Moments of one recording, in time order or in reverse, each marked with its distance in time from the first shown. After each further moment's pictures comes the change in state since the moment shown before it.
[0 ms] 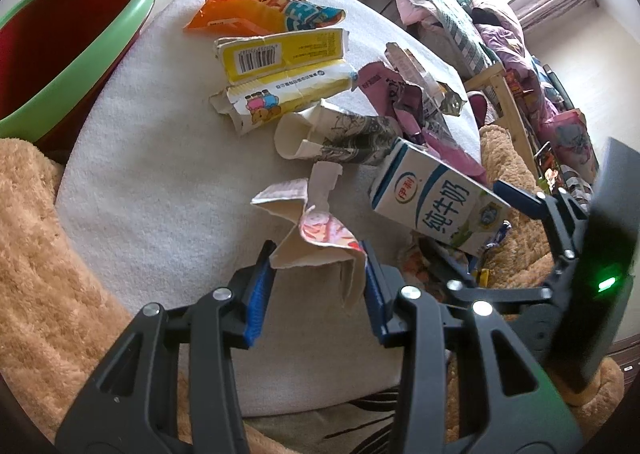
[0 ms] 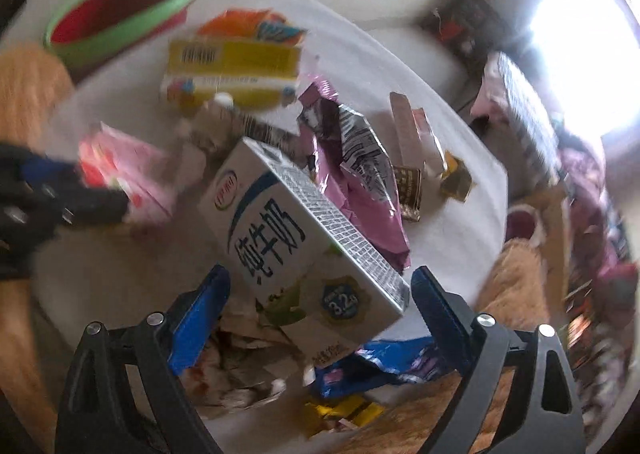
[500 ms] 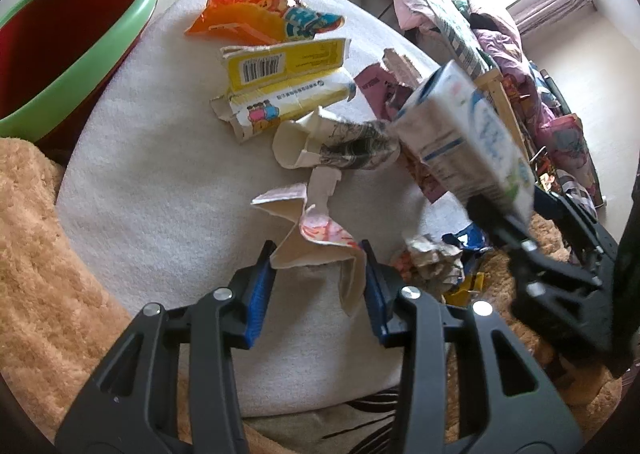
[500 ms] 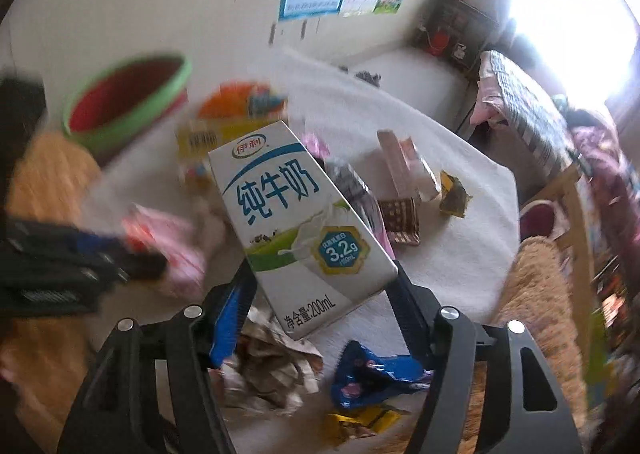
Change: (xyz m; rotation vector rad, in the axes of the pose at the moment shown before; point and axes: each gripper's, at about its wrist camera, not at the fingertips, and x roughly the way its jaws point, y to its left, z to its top) left arm -0.005 0.002 0.001 -0.010 -0.027 -0.025; right arm -0.048 -0.056 0.002 0.302 -0.200 0.229
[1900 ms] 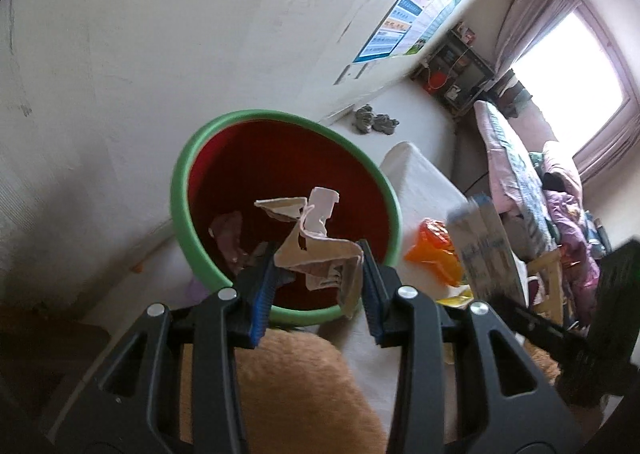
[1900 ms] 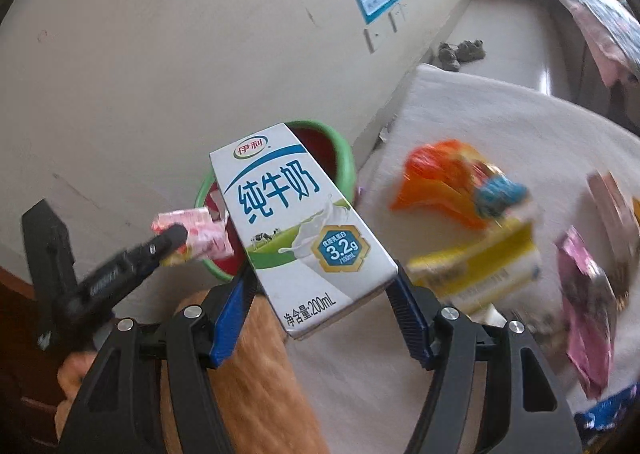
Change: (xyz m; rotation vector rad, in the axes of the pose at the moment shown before) left arm -0.141 0.161 0.069 -0.301 -0.428 0.234; right arm 0.054 0.127 0.150 0.199 0.092 0.463
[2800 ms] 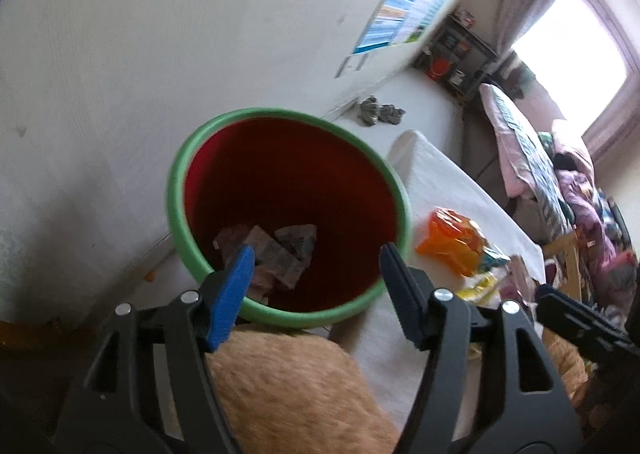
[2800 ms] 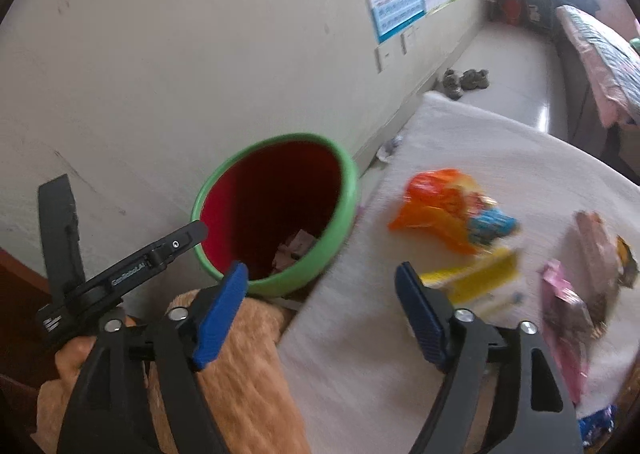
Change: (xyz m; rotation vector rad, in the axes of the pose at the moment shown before) left arm 0.005 -0.018 -0.002 0.087 0.013 0.027; right arm -0.047 -0.020 -0.017 -0.051 -0.078 -0.035
